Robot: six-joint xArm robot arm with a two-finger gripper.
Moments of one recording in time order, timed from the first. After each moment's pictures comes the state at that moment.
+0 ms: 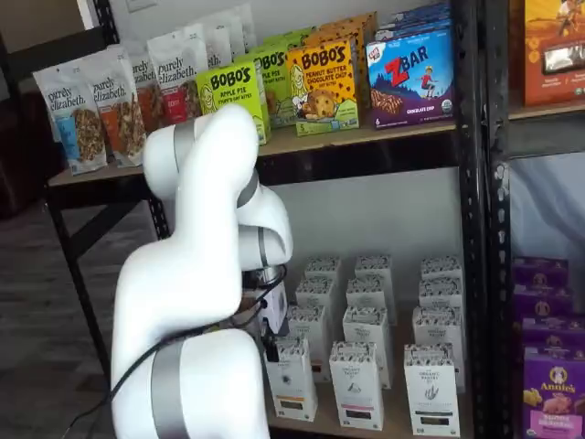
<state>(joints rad) 0.30 0.82 -1.36 0.06 0.57 -1.31</state>
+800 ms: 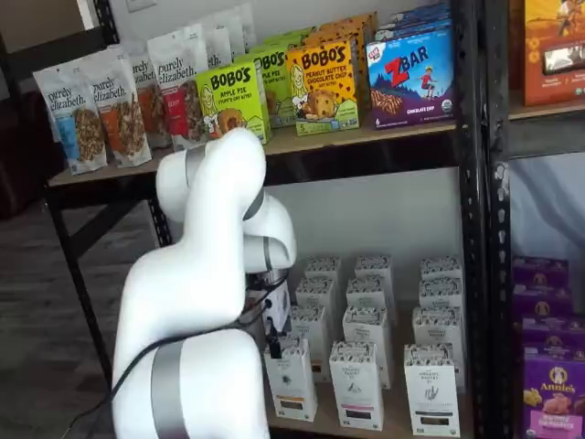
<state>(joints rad) 0.29 0.98 -1.57 0.09 0.59 -1.34</state>
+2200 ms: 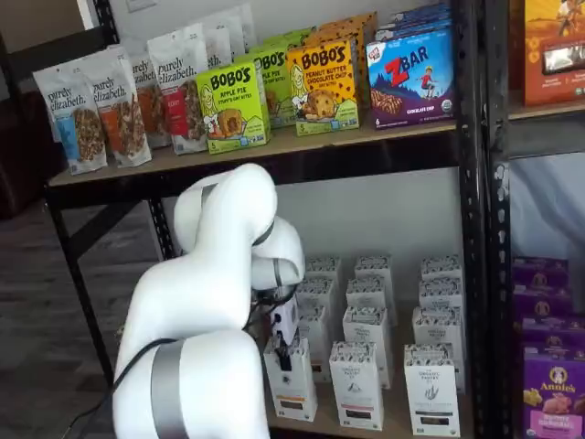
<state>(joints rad) 0.27 1.20 -1.82 0.04 0.63 -1.32</state>
